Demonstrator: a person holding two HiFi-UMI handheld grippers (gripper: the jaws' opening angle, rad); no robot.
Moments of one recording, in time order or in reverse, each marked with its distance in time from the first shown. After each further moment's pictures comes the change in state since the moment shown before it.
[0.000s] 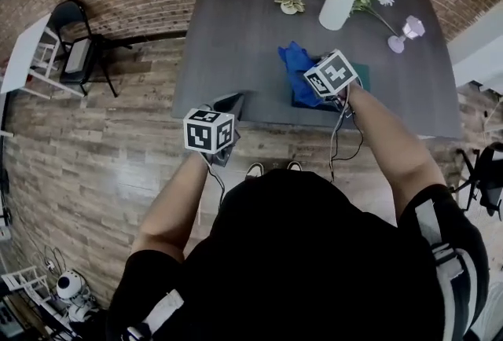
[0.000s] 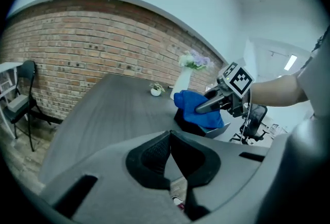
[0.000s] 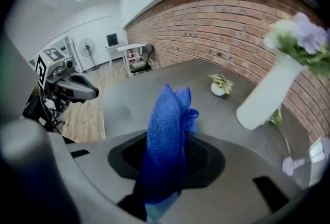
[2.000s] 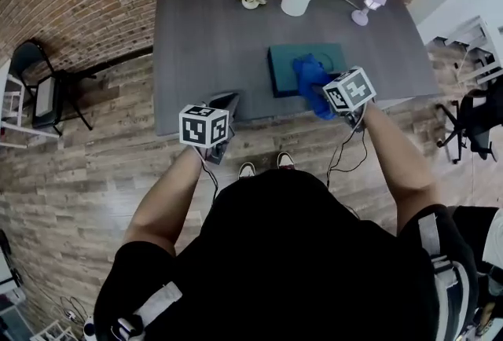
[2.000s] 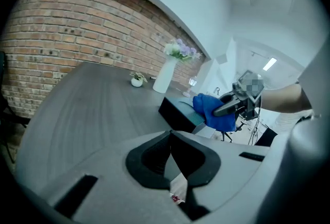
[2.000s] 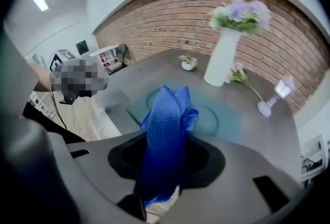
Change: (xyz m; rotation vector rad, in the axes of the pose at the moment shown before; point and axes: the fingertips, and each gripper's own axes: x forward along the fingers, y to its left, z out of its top) left arm 0.035 -0.016 -0.013 0.056 0.095 -0.232; right arm -0.069 0.003 -0.108 0.288 0.050 -0.160
